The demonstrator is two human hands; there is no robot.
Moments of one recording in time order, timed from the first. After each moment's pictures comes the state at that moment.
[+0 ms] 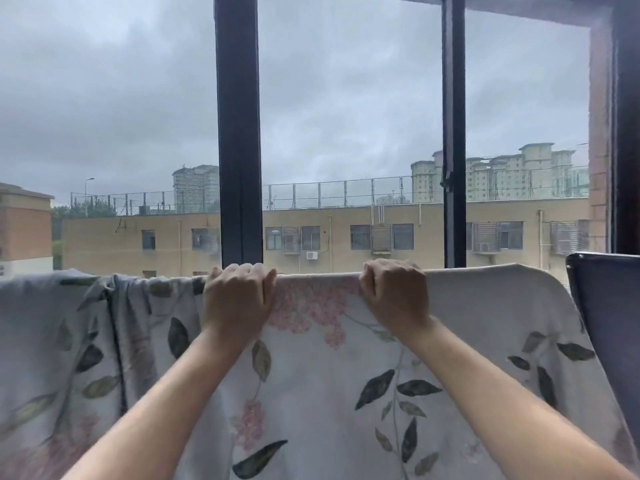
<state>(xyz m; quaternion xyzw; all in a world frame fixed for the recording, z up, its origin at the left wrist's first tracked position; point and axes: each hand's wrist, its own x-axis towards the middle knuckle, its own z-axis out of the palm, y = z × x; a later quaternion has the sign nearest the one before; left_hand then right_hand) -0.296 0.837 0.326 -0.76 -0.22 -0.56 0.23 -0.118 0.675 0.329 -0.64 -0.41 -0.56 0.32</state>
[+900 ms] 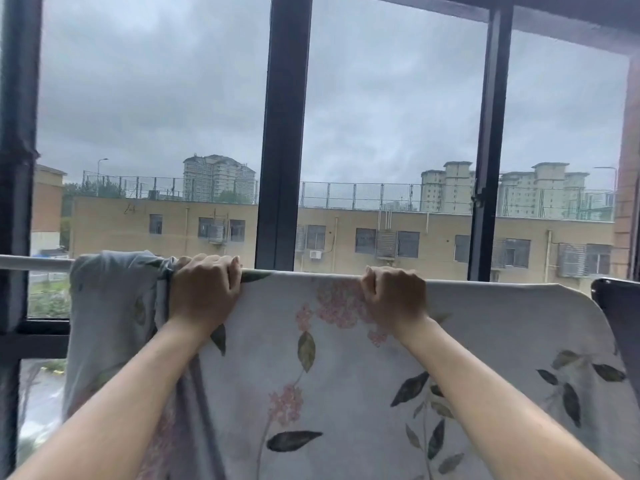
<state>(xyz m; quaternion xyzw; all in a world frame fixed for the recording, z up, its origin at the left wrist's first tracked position) -0.395 0.922 0.328 -0.74 -0.28 -0.59 0.18 -0.184 0.733 0.335 -0.70 -0.38 -0.54 0.27</state>
